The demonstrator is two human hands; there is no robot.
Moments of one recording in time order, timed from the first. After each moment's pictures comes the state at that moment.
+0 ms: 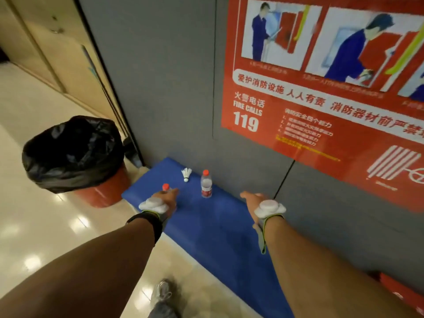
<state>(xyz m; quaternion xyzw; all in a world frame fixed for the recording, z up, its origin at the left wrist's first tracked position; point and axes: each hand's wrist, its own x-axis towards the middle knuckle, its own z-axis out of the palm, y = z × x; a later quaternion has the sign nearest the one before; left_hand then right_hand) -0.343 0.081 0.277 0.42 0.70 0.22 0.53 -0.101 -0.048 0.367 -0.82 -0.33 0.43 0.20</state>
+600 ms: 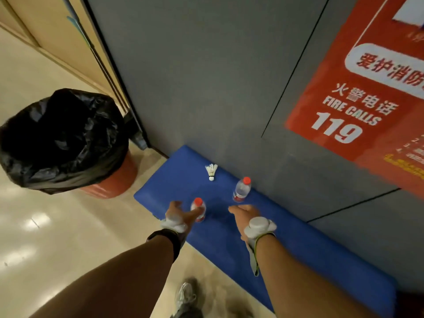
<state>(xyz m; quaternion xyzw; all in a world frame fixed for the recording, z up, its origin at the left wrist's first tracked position) -0.411 0.248 0.178 0.40 0.70 0.17 0.57 -0.242 0.178 0.258 -0.81 -0.20 0.51 0.21</state>
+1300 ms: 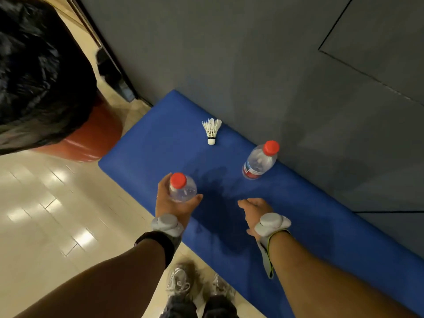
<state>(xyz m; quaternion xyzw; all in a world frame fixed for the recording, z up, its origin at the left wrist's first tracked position) -0.360 0.276 -0.033 0.41 0.64 0.34 0.56 -0.164 0.215 -0.047 -0.80 -0.12 0.56 0.17</state>
